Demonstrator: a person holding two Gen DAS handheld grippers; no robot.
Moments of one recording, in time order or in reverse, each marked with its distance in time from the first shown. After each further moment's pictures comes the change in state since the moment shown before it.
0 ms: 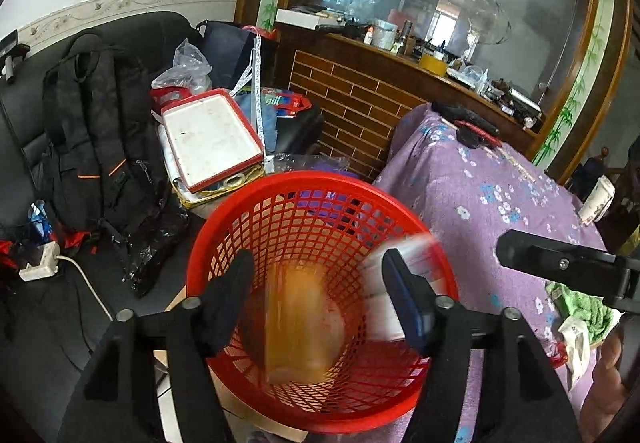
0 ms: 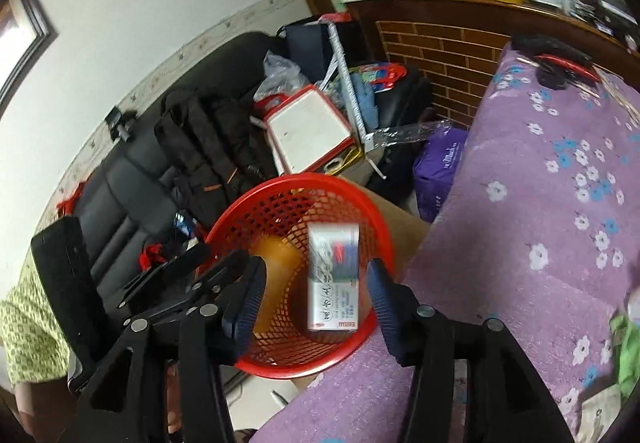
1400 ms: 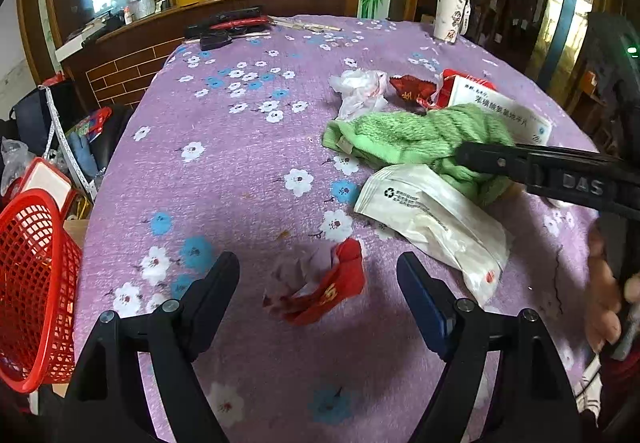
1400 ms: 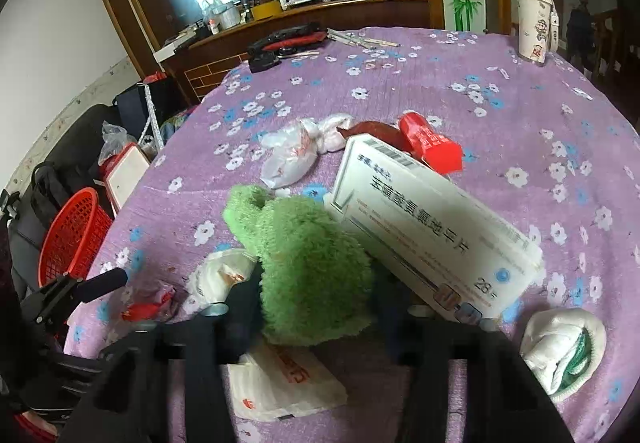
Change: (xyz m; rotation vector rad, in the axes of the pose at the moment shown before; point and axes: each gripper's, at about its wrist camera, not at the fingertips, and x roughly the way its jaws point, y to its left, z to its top) left arm 0.034 -0.284 -0.122 0.585 0.228 -0.286; right arm -0.171 -0.233 -0.156 0.292 -0.168 -0.430
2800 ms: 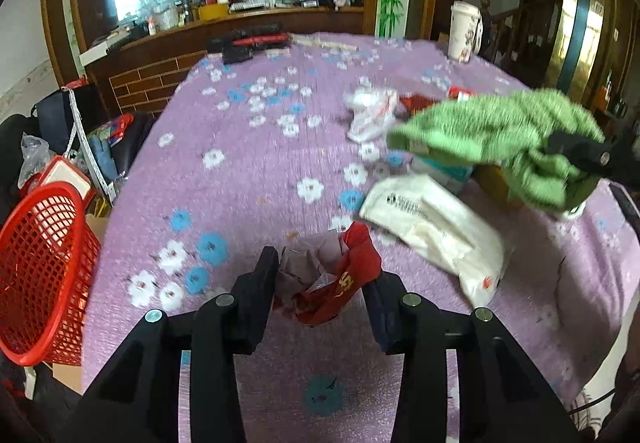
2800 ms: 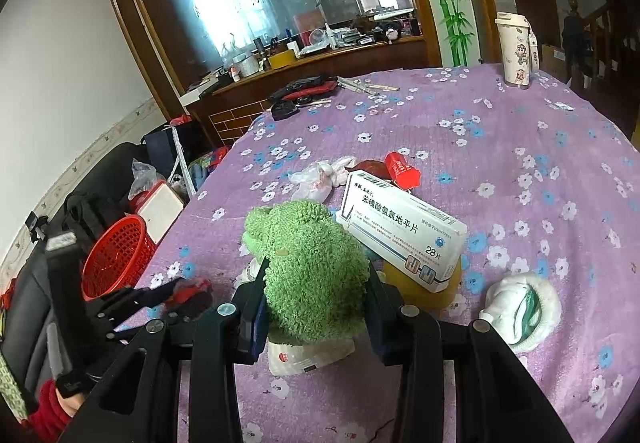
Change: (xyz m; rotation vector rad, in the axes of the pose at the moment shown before) left arm -0.023 -0.002 -0.006 -0.046 -0.087 0.066; right arm -0.079 -0.001 -0.020 0.028 -0.156 0.072
